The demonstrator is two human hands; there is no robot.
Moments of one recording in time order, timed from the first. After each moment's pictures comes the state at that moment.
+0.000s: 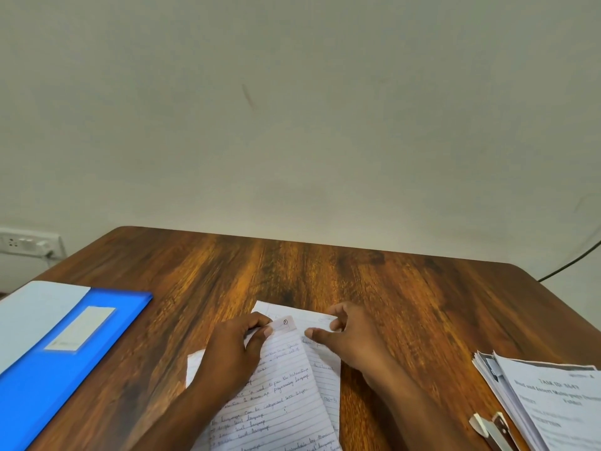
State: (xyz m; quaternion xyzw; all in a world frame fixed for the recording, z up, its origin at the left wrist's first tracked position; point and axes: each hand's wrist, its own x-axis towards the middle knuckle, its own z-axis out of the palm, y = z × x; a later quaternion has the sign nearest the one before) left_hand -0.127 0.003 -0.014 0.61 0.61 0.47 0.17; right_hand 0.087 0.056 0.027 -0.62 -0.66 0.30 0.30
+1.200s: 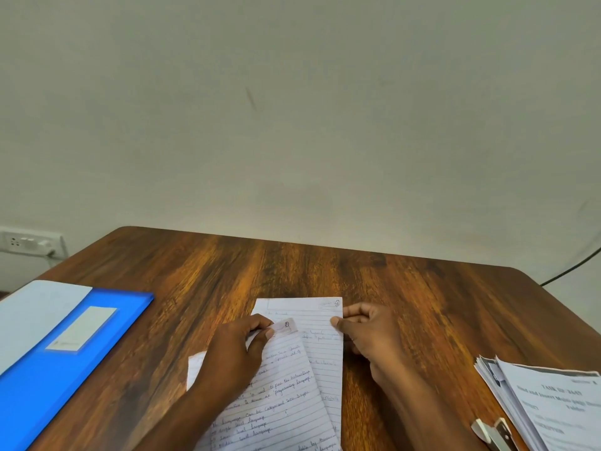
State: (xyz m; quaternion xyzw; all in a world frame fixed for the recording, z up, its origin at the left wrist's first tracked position) left_hand -0.126 0.003 -0.014 0.61 0.62 0.47 0.17; right_hand 0.101 0.059 0.036 -0.58 -0.54 0.43 0.44
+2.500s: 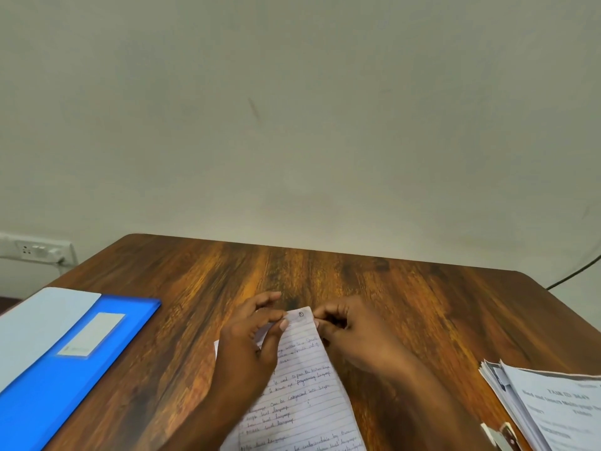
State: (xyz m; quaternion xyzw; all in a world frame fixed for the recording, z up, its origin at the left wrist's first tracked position) left_hand -0.110 -0.009 0.010 0.60 0.52 0.60 0.07; right_hand 0.087 0.032 0.083 -0.42 -0.82 0.29 0.27
